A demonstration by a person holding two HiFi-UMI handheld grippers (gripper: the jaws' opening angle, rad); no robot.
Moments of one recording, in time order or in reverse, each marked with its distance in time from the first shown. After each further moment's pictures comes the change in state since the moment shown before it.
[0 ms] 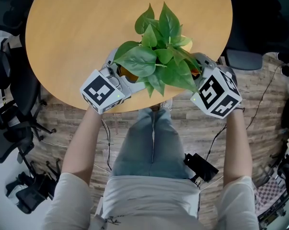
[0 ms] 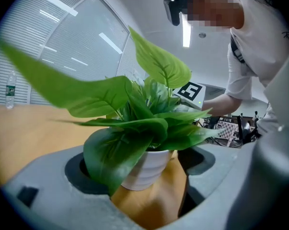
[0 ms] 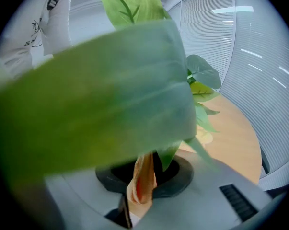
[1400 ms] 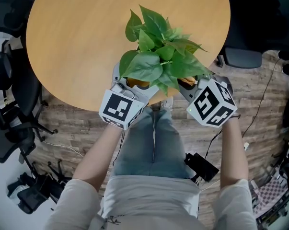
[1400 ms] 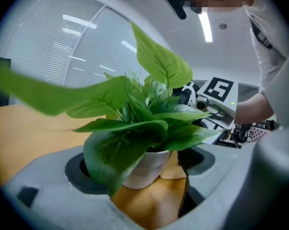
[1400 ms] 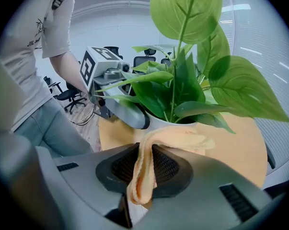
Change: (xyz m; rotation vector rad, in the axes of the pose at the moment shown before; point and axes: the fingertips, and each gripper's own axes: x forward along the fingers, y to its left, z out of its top) left arm 0.014 -0.010 0.000 -0.092 -0.026 0.354; right arm -0.008 0.031 -0.004 0.020 -0.034 0.036
